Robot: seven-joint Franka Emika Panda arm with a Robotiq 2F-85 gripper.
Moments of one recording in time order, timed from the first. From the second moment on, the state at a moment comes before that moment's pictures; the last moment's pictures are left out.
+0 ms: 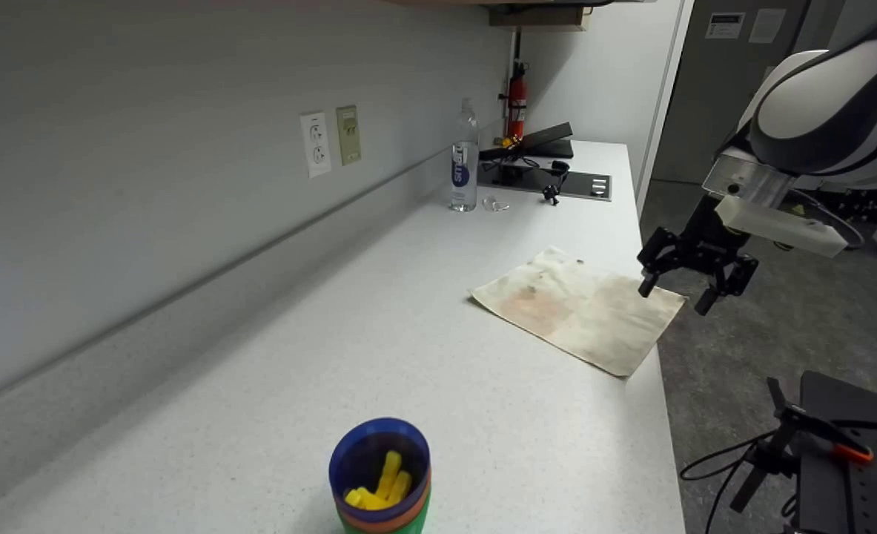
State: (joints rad) arm -0.13 -0.22 -0.09 -2.76 0.46 2.64 0.36
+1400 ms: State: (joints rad) arm -0.08 -0.09 -0.10 -2.75 0.97 2.74 0.05
